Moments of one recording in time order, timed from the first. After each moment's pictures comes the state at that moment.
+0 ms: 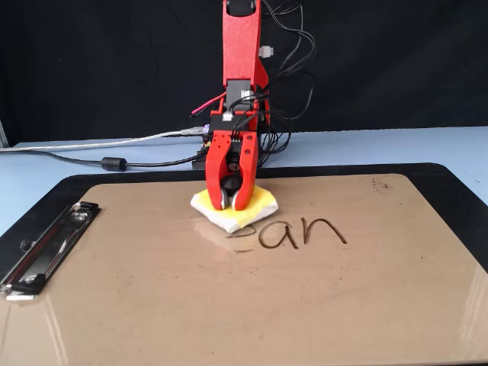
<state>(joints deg) 1.4 100.8 154.4 -24.7 -87.5</state>
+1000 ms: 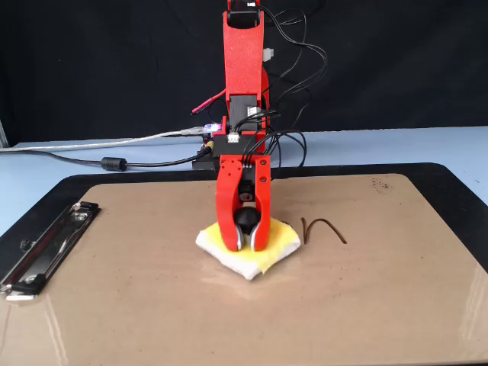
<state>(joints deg) -4.9 74.4 123.8 -19.6 -89.1</state>
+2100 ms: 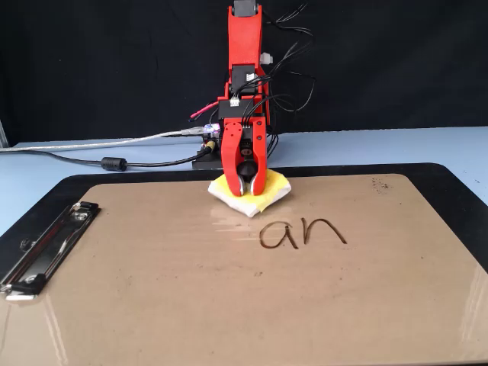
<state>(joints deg) 0.9 111.9 152.6 -4.0 -89.0</state>
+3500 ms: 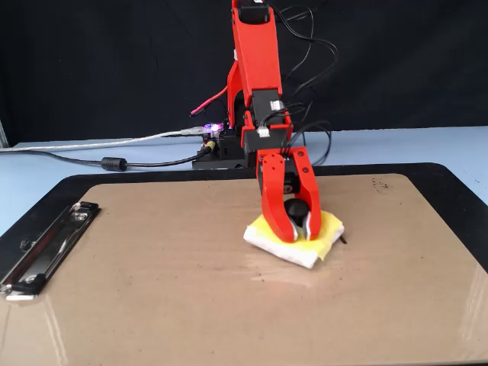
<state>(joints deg) -16.7 77.3 126.7 -18.8 -91.1</state>
